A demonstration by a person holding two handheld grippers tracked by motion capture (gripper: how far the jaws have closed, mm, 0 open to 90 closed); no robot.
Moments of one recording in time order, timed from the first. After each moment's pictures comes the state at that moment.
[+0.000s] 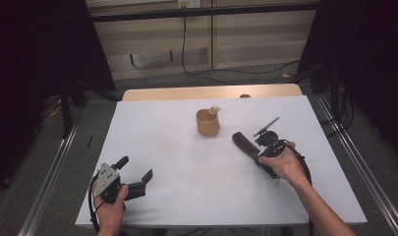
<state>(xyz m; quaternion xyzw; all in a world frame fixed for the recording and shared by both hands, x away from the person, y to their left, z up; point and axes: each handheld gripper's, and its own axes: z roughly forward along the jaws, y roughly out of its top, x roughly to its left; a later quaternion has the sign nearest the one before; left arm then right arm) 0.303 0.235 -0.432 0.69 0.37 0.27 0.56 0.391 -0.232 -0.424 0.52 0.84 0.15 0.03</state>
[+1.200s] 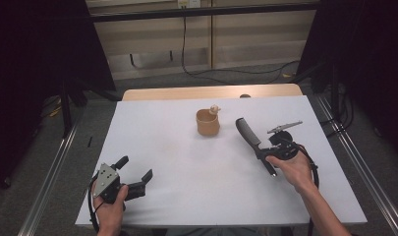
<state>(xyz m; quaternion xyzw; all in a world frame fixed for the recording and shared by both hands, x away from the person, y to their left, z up) 0.302 0.235 -0.431 0.69 0.37 0.27 0.56 0.368 -0.257 -0.415 0.51 0.79 0.32 0.08</state>
